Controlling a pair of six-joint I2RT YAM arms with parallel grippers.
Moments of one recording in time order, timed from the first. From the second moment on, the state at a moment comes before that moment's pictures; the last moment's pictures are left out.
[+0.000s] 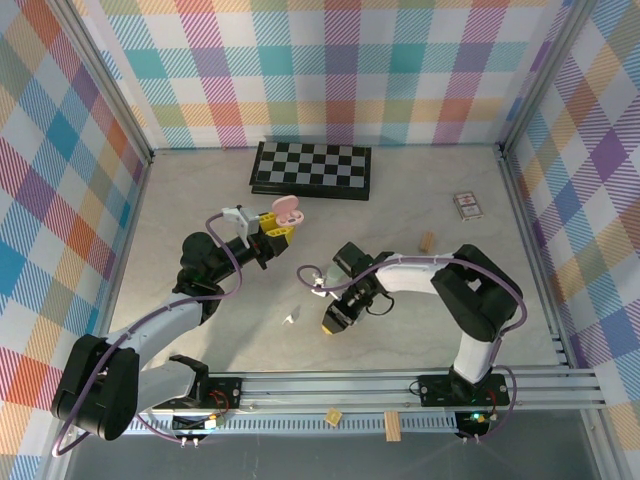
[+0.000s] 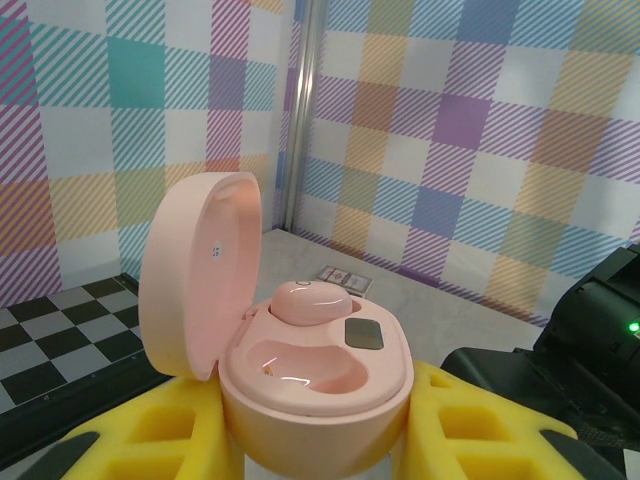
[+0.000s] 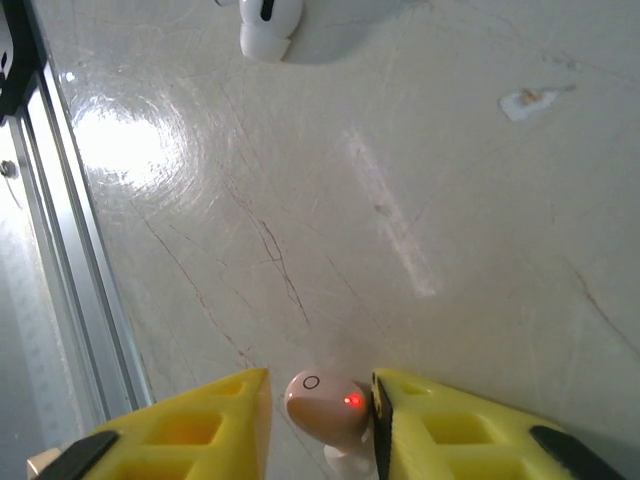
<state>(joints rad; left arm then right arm) -0.34 1.14 0.46 0.80 0.63 -0.19 0.81 1.77 0.90 -0.44 -0.69 -0.11</state>
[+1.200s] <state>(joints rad) -0.34 1.12 0.46 0.80 0.63 -0.19 0.85 1.81 0.96 -0.45 -0.68 -0.15</state>
